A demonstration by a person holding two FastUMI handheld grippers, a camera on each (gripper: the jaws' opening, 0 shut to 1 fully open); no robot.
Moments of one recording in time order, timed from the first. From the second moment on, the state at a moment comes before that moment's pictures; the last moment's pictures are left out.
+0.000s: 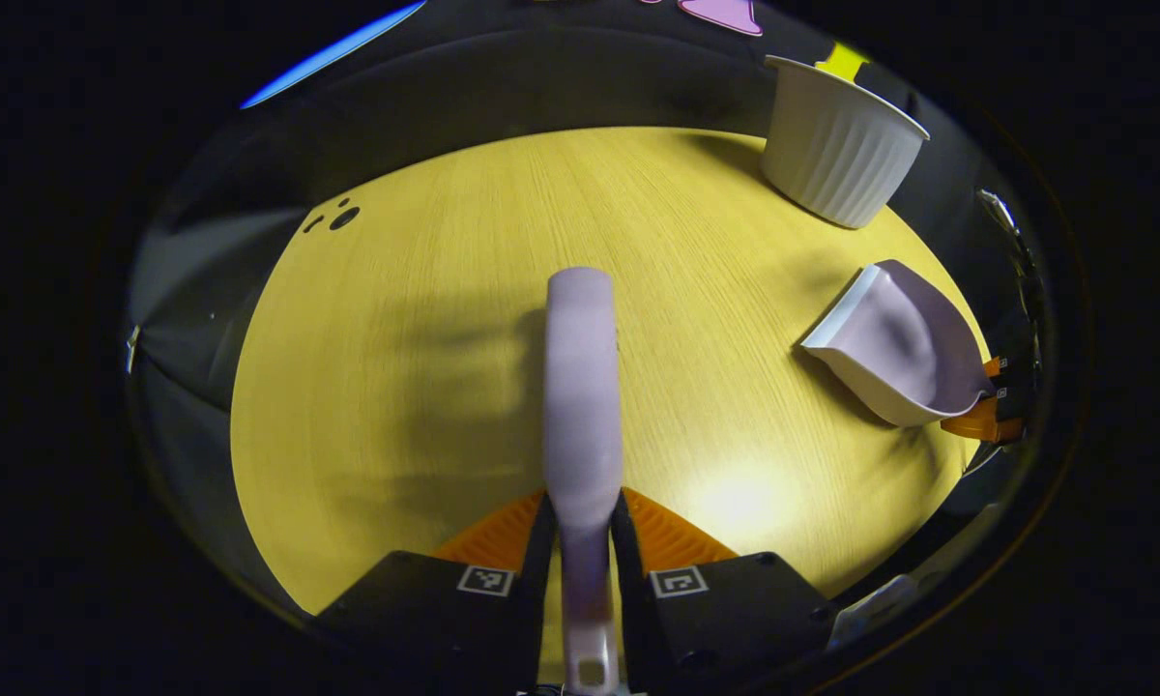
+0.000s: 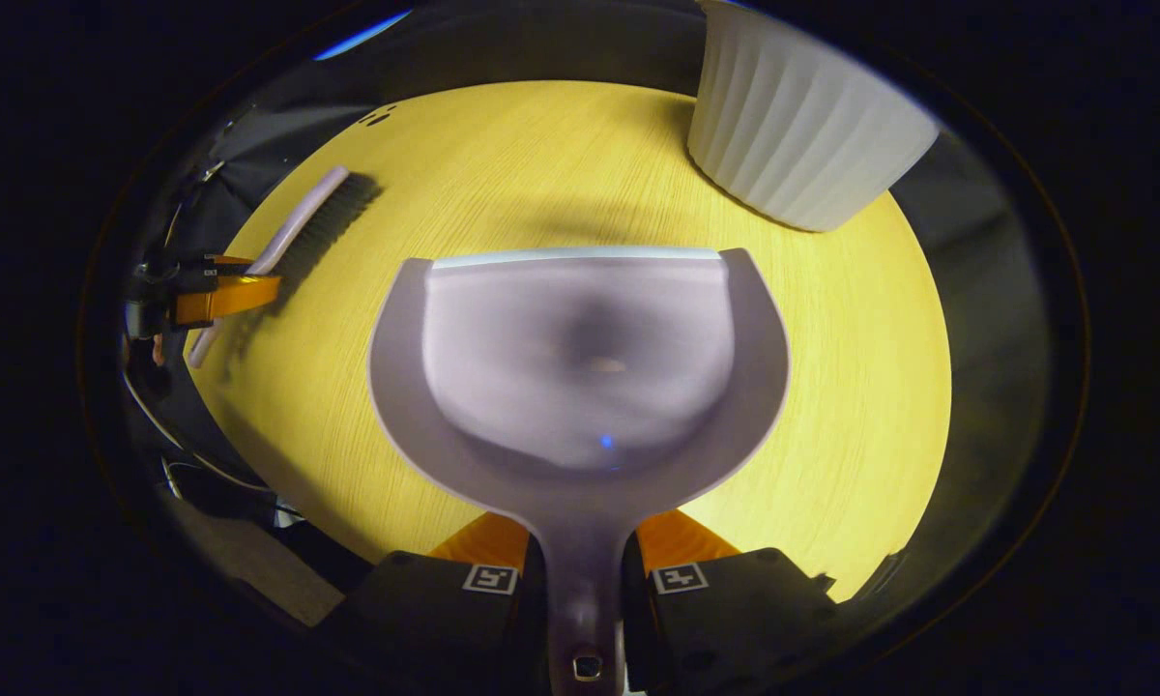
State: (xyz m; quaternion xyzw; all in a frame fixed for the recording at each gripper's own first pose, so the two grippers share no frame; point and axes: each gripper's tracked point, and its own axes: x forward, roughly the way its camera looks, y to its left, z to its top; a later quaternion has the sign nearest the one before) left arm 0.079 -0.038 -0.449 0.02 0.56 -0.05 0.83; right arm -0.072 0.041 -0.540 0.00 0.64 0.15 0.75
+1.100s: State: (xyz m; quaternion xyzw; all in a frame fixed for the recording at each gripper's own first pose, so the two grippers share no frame) left arm 0.102 -0.061 -0.288 0.04 0.40 -0.05 0.92; right arm -0.017 0.022 -0.365 0.05 0.46 0.18 0.87
